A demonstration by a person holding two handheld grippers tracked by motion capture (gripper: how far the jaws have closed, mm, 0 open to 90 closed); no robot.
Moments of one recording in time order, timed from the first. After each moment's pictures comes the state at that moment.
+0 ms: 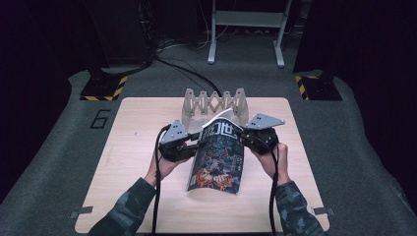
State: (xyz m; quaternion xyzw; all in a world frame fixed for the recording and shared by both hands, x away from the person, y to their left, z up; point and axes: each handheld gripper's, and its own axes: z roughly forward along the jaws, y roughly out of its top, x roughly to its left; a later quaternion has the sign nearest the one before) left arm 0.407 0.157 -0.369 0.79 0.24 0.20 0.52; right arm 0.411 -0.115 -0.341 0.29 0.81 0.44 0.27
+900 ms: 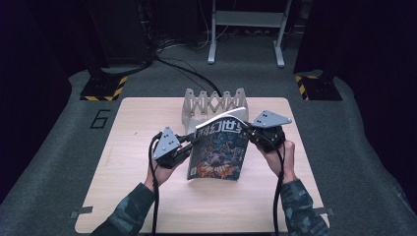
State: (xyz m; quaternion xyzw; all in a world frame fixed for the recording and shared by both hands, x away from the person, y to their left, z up) left arm 0.383 0.173 -0.375 0.73 0.21 0.29 0.59; right arm 0.405 -0.124 -0.321 0.29 0.80 0.43 0.31
